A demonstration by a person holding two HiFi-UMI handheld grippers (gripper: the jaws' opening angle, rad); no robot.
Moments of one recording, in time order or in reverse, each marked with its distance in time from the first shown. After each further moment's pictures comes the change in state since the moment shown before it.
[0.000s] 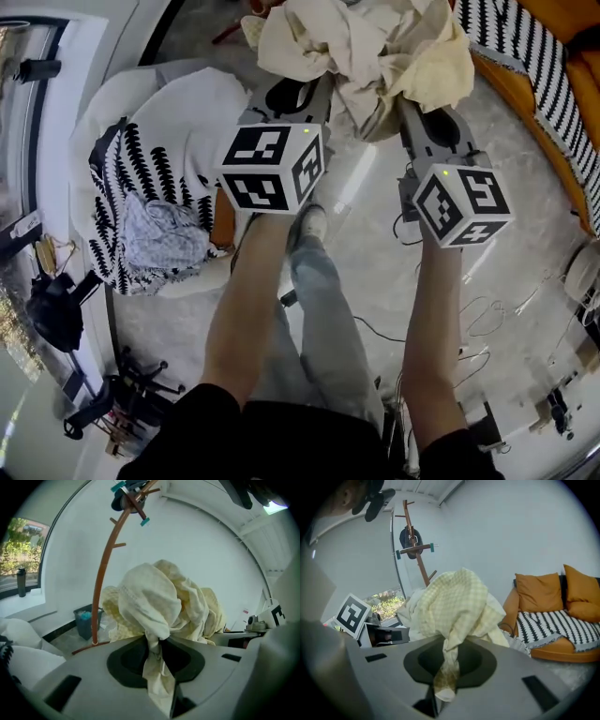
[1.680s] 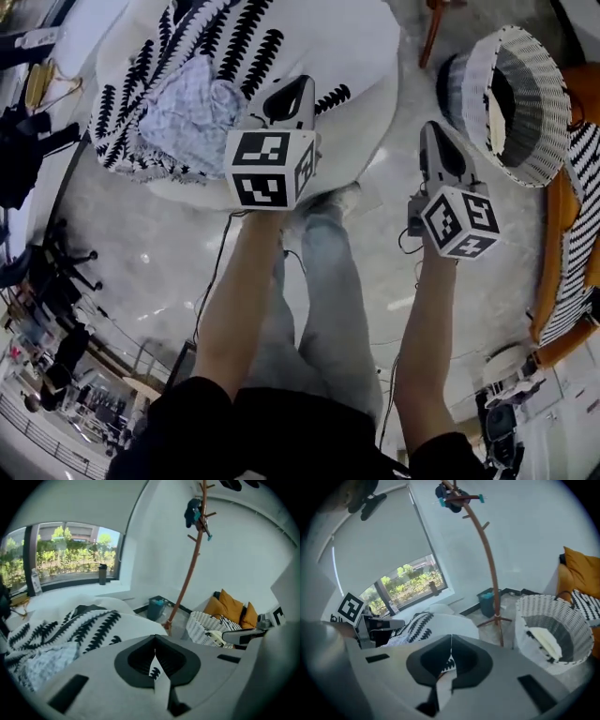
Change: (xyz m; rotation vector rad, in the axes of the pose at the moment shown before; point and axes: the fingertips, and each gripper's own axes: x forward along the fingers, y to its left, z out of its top) left arm -0.238 0.239 -0.144 -0.207 0.026 0.510; right arm 0.077 0.217 -0.155 -0.117 0.274 0.300
